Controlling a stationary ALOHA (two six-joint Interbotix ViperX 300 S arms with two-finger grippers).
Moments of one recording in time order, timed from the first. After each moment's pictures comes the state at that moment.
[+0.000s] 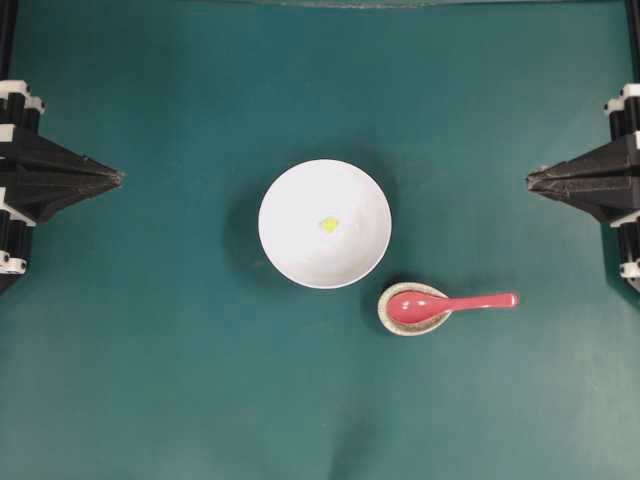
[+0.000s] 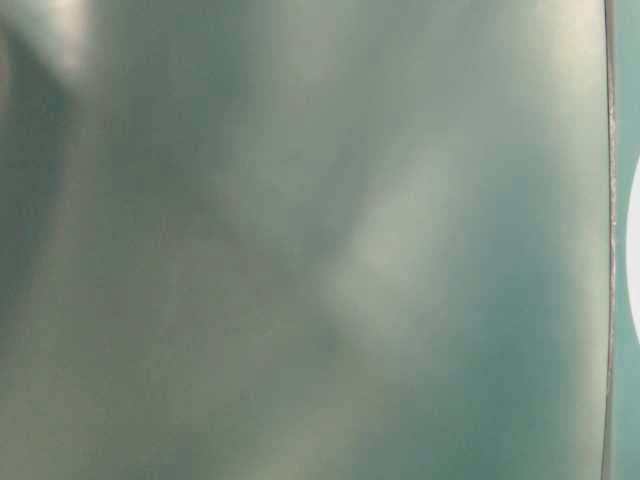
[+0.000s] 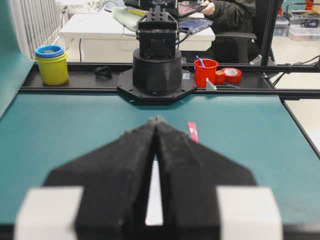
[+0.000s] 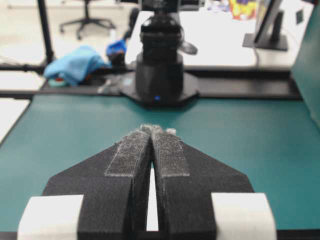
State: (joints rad) left arm 0.00 -0.96 1.18 0.00 -0.29 0.00; right arm 0.00 -0.96 1.17 0.00 -0.29 0.00
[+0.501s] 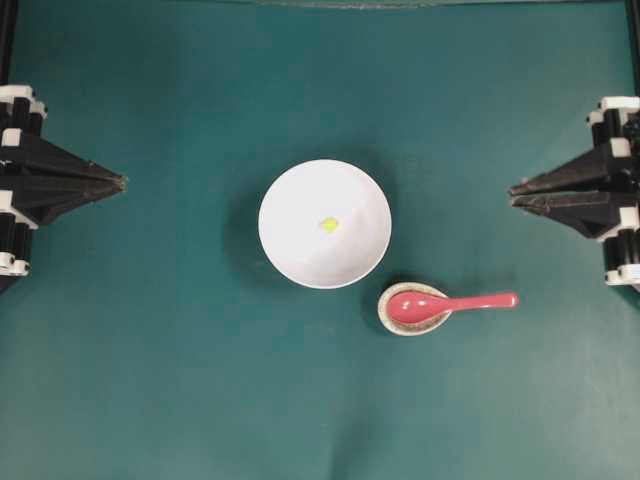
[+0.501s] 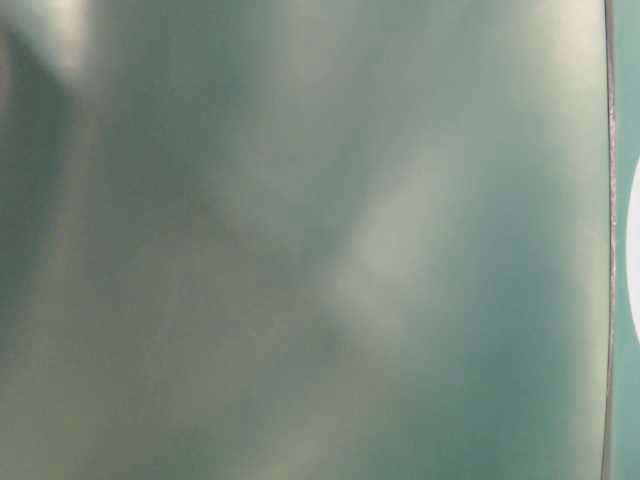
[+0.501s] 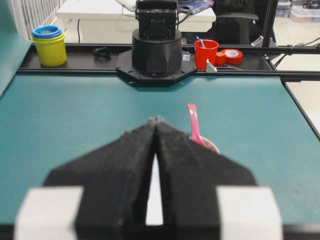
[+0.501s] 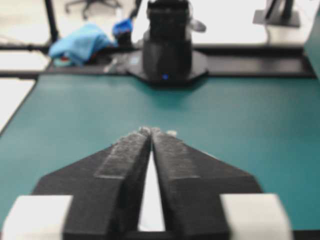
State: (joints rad) left arm 0.00 -0.96 1.18 0.01 -0.23 -0.01; right arm 0.02 -0.89 1.17 0.00 -0.30 0.02
